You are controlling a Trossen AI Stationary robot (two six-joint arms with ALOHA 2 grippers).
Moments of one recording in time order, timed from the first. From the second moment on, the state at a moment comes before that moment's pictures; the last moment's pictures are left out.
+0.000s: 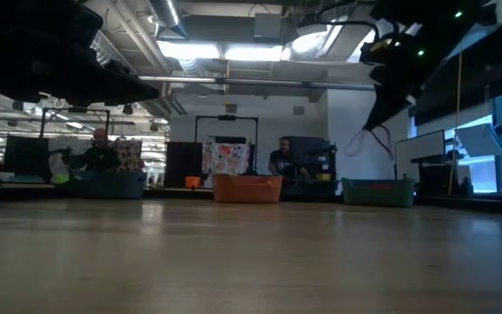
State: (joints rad) left arm -0.25 1.10 0.12 0.80 -0.29 0.19; right arm -0.07 1.15 0.79 -0.60 0.51 0.34
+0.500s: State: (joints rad) left arm -0.25 1.10 0.12 0.79 -0.29 0.20; right arm -0.41 1.14 0.79 -0.52 0.53 -0.01
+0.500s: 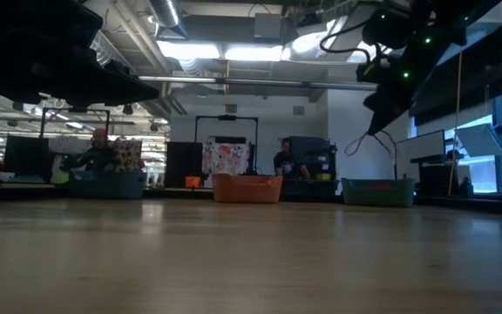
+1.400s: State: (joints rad) left arm -0.25 1.10 0.12 0.79 -0.29 0.21; right arm -0.67 1.38 0.79 -0.40 0.51 -0.20
